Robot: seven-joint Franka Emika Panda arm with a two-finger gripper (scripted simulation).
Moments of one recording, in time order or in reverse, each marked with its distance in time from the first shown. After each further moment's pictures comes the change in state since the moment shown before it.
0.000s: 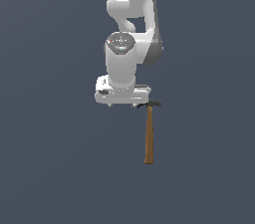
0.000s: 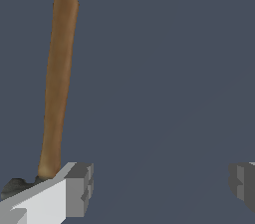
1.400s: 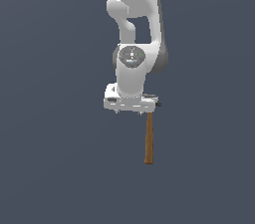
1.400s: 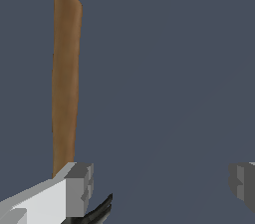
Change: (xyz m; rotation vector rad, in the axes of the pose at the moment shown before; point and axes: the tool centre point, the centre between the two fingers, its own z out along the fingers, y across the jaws) arm 0.017 -0.028 0.028 0.003 0.012 0.079
